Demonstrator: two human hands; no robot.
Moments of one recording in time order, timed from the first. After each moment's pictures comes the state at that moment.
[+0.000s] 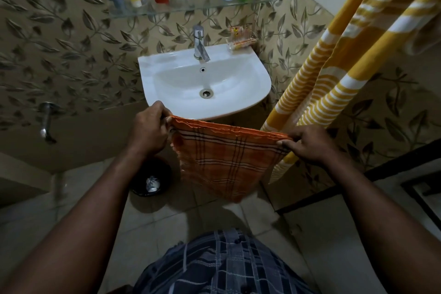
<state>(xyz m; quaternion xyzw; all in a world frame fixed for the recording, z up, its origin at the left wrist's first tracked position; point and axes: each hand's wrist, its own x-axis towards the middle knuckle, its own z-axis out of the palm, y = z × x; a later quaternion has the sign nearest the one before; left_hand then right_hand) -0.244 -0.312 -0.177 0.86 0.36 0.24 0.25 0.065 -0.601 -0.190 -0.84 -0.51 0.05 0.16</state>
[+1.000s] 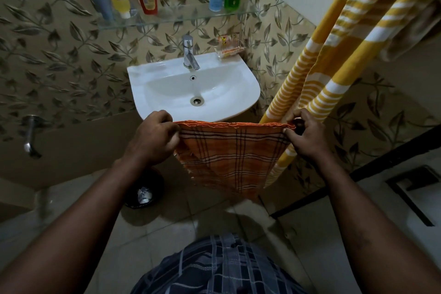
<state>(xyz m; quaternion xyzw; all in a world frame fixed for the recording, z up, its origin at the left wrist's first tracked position) -0.240 -0.302 -0.180 0.95 0.19 0.21 0.13 0.046 -0.592 -0.170 -0.84 -0.34 0.05 0.42</state>
